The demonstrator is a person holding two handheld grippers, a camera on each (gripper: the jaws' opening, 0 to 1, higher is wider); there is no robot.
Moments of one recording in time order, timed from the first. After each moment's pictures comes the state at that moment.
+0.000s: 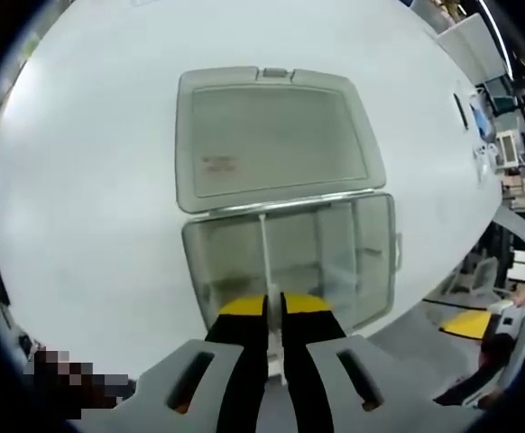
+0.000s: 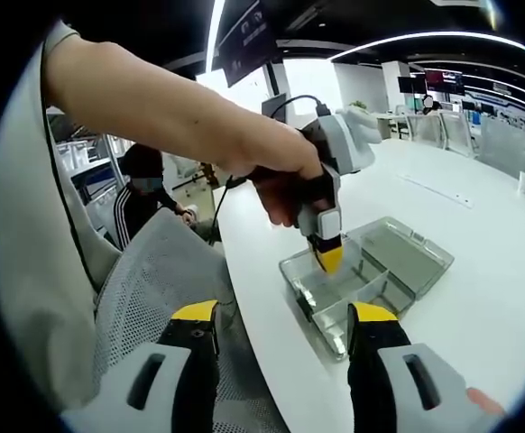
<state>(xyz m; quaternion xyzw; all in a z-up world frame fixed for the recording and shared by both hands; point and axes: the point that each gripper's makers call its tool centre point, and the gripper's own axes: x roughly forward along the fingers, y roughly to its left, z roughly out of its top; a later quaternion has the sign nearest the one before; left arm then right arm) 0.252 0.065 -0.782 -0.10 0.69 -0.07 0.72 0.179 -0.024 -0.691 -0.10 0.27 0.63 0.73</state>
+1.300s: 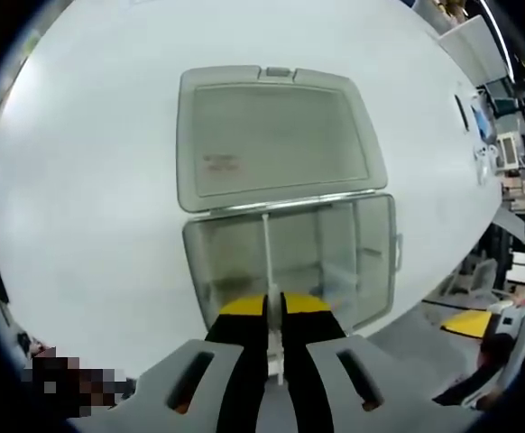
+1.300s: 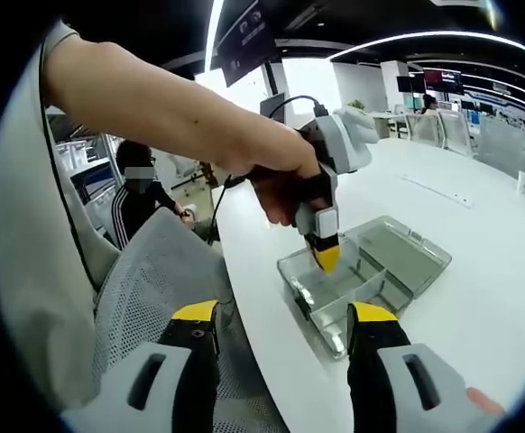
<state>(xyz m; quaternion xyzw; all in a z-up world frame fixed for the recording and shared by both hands) 0.252 0.065 -0.782 -0.10 0.69 -0.06 0.71 0.181 -0.027 -0.692 -0.10 0.27 0.62 0.73</state>
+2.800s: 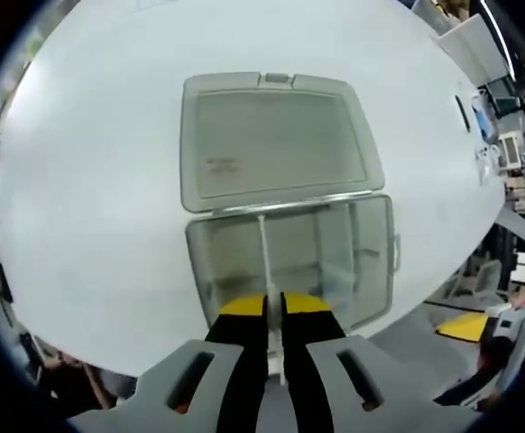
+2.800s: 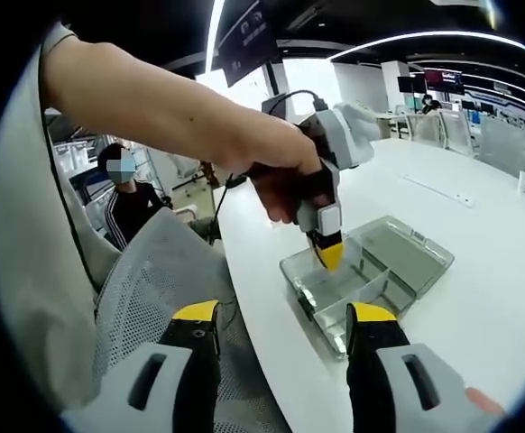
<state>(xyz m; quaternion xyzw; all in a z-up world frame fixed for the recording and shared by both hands) 0.253 0.064 -0.776 -0.09 0.69 -0.05 0.72 0.178 -0.024 -0.693 -0.10 0.27 0.63 0.73</state>
